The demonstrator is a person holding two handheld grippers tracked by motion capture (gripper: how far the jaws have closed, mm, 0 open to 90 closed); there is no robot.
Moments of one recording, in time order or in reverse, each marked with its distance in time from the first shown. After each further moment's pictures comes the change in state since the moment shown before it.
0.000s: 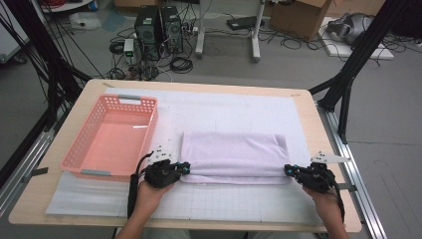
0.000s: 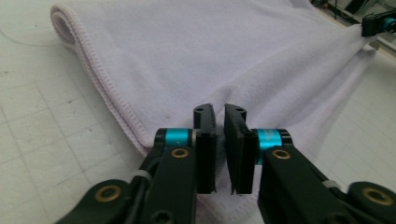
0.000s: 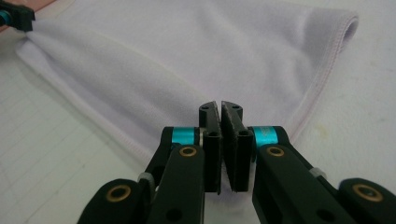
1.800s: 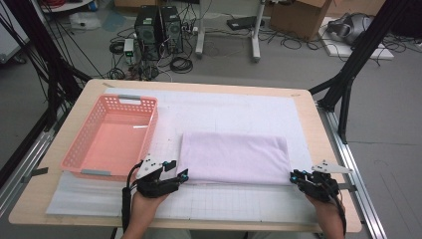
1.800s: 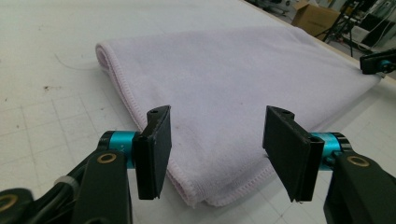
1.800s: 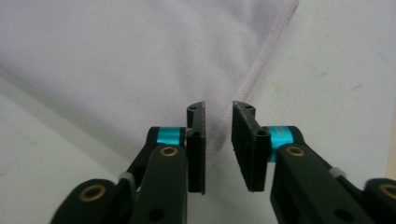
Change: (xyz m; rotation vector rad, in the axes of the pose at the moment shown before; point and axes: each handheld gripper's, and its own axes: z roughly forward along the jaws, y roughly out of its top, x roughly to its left) left arm -0.013 -0.008 -0.026 -0.148 0.093 0.024; right arm 0.010 -0.019 -0.011 0.011 -0.188 -0.002
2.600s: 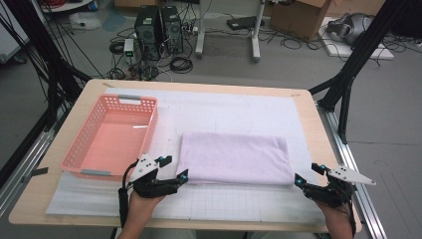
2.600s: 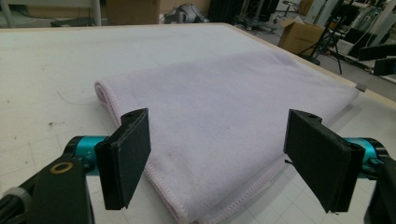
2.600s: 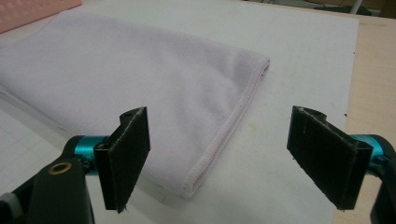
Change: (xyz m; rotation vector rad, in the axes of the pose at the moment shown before) left arm -0.003 0.010 -0.011 -0.075 -0.025 0.047; right arm -0.003 -0.002 -0.026 -0.198 -0.020 -0.022
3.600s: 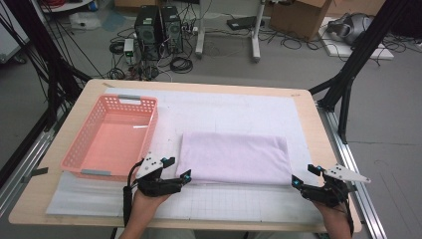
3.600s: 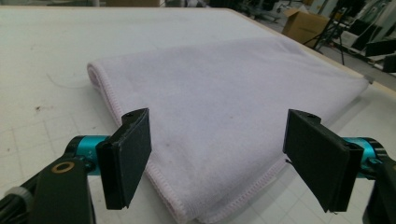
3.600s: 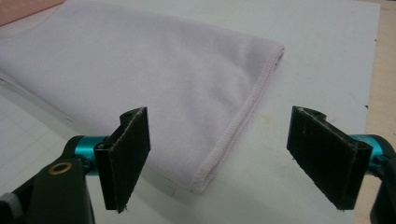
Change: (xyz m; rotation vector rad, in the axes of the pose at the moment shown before) left arm -0.001 -0.005 0.013 0.062 0.020 -0.024; right arm 0.003 -0.002 0.005 0.041 0.034 0.009
